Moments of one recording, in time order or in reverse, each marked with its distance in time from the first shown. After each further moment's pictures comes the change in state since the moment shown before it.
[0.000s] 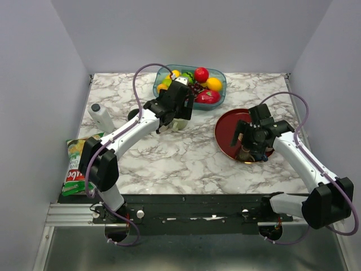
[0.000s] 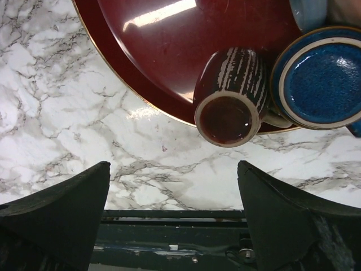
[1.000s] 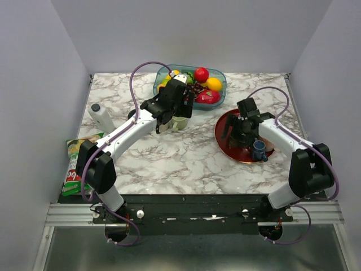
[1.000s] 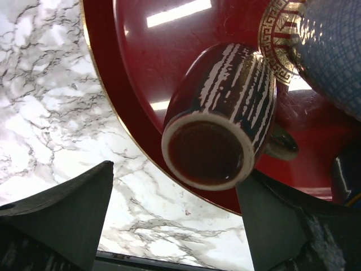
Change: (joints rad) left arm 0.005 -0.050 0.012 0.023 0.053 0.007; right arm 0.000 0.317 0.045 0.268 -0.056 -0.018
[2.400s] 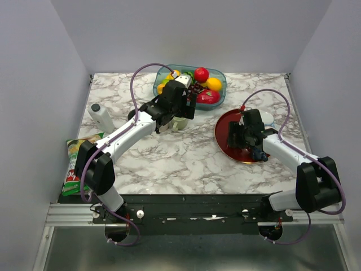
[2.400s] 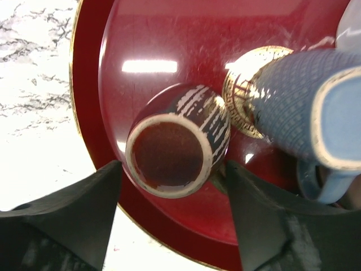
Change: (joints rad) left arm 0.006 -0.019 -0.058 0.112 0.109 0.036; right arm 0.000 -0.163 -0.260 0.325 0.090 -0.343
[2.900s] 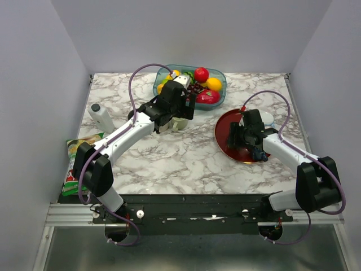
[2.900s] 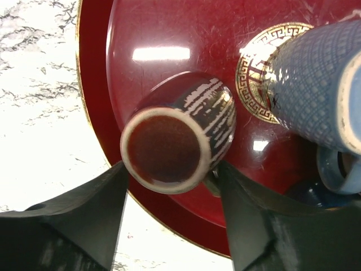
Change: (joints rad) left arm 0.003 -0.019 -0.014 0.002 0.015 -0.001; right arm 0.000 0.003 0.011 -0.051 -0.048 0.056
